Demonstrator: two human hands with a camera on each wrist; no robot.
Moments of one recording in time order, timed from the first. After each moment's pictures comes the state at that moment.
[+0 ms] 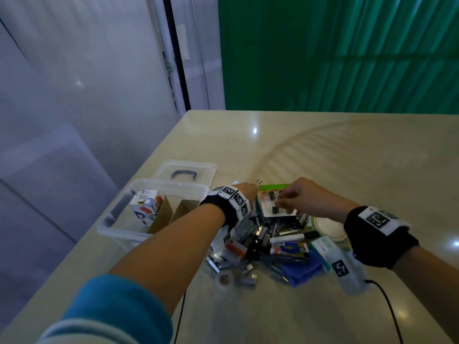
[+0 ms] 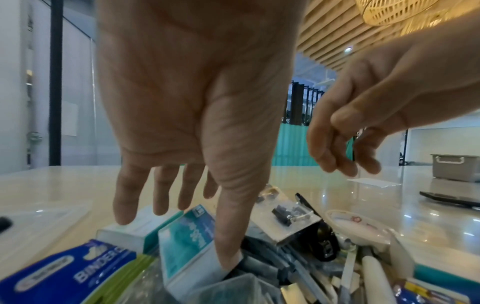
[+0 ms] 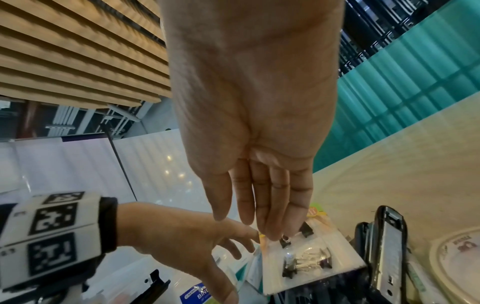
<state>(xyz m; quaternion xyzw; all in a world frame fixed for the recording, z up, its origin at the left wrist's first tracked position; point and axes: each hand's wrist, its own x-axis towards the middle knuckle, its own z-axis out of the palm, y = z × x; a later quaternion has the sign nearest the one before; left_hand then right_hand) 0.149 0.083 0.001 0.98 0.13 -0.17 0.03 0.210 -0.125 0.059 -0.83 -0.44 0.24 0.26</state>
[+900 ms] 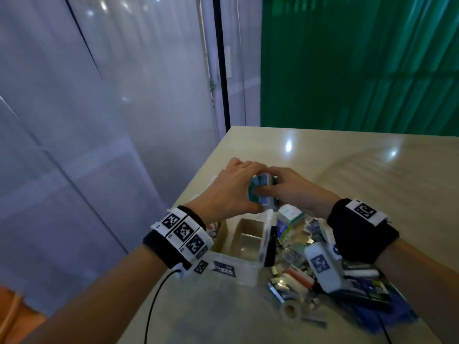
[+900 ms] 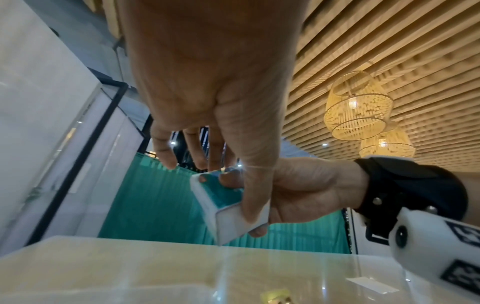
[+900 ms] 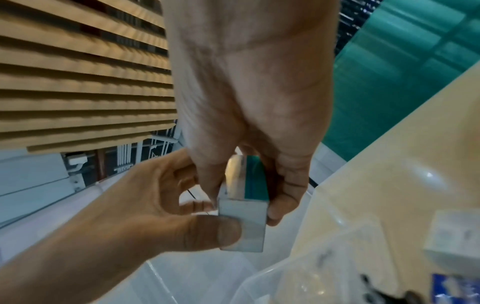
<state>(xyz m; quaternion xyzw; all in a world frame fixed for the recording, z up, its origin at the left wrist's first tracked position) -0.019 0.160 0.122 0.98 0.09 0.14 0.13 0.120 0.041 0.111 -0.70 -0.45 0.30 0.46</state>
